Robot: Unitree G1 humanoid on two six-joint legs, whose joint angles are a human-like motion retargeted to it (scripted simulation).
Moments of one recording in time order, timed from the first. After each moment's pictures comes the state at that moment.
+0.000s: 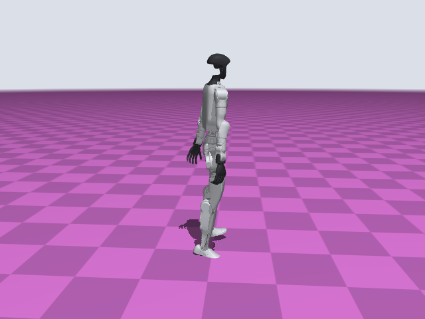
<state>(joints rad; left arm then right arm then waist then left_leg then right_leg) 0.13 0.12 0.23 1.54 0.19 0.12 0.09 -0.04 -0.20 0.10 1.62 -0.50 0.03 -0.04 0.18 -0.08 0.04 -0.01 -0.03 0.40 0.00 -0.14 -0.04 0.05 -0.16 -0.35 0.01 0.09 0.02</state>
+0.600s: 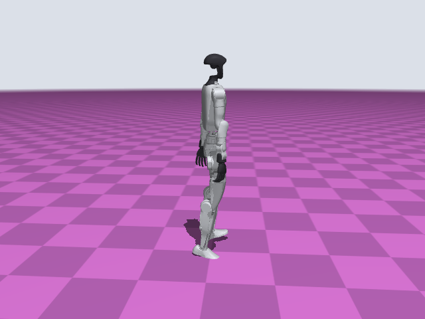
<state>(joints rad) 0.12 0.12 0.27 1.46 0.18 0.09 -0.02 -0.05 -0.10 0.20 1.59 -0.54 0.01 0.01 0.11 -0.09 0.00 0.00 -0.04 0.35 -0.02 -0.13 -0.02 0.10 -0.15 -0.40 0.00 0.08 0.03</state>
